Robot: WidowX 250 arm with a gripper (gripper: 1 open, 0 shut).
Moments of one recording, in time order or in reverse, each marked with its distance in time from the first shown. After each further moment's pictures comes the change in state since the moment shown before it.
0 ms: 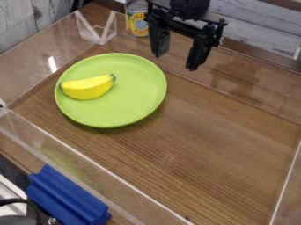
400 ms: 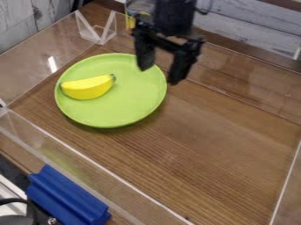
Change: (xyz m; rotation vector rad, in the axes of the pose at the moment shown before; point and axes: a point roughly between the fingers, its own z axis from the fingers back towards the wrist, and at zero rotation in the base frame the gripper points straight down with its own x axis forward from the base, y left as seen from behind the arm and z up) arm -0.015 0.034 -0.024 -0.015 0.057 -0.048
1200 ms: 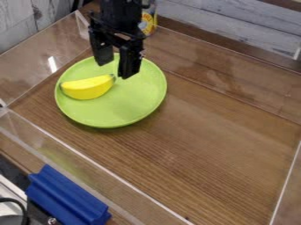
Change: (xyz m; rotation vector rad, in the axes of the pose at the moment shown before) arm -0.011 0.053 -0.009 -0.007 -0.060 -0.086
